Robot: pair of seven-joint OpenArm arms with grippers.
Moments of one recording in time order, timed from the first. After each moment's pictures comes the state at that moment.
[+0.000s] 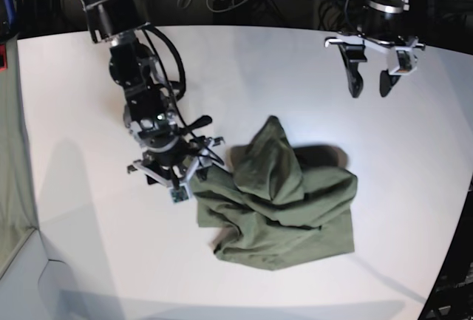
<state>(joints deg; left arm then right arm) 40.2 -12.2 -5.0 112.4 -17.5 0.6 0.9 8.3 4.3 -16.5 81.6 -0.4 0.5 -33.3</state>
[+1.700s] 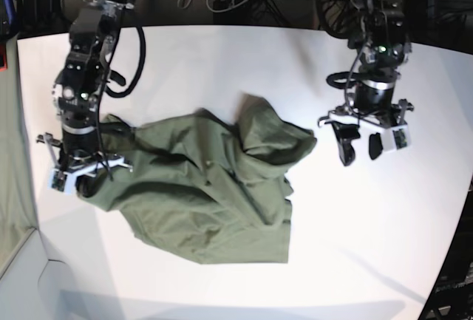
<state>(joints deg) 15.6 -4.0 -6.8 106.7 -17.6 0.1 19.2 -1.7 -2.5 16.4 101.5 -0.9 0.3 -27.3</state>
